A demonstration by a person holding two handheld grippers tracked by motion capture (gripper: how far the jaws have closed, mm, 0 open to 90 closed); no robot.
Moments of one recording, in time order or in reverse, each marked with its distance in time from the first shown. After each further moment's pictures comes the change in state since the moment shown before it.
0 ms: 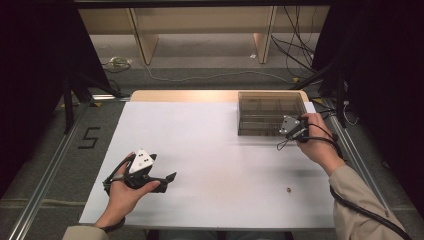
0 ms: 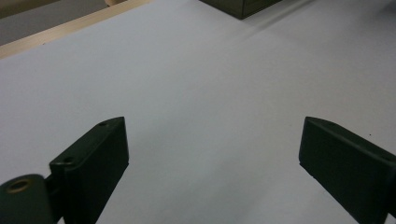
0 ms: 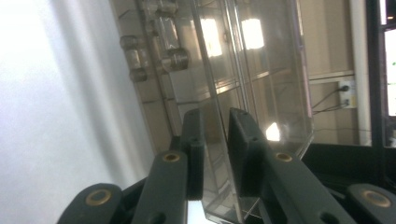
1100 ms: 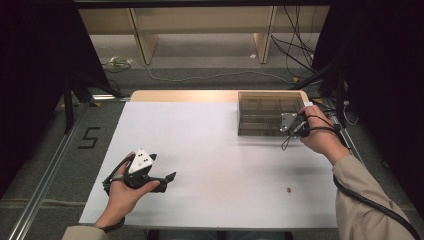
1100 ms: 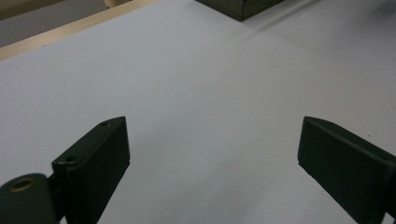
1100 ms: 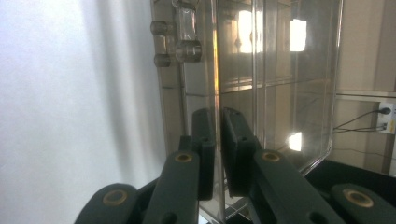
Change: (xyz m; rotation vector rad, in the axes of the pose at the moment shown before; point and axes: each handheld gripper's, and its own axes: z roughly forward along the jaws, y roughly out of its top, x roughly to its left) left arm 0.001 0.000 -0.001 -0.006 -0.002 0.001; right arm -0.019 0.006 -0.002 0.040 0.160 -0.136
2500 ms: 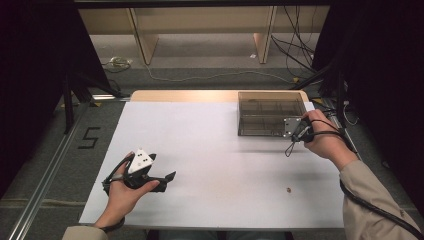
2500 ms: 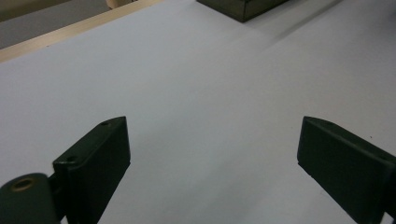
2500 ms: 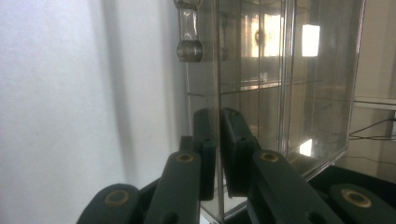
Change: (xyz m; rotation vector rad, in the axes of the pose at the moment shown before) left arm 0.000 0.000 -0.001 0.000 0.004 0.001; right arm 0.012 -0.005 -0.015 -0.013 0.048 -0.029
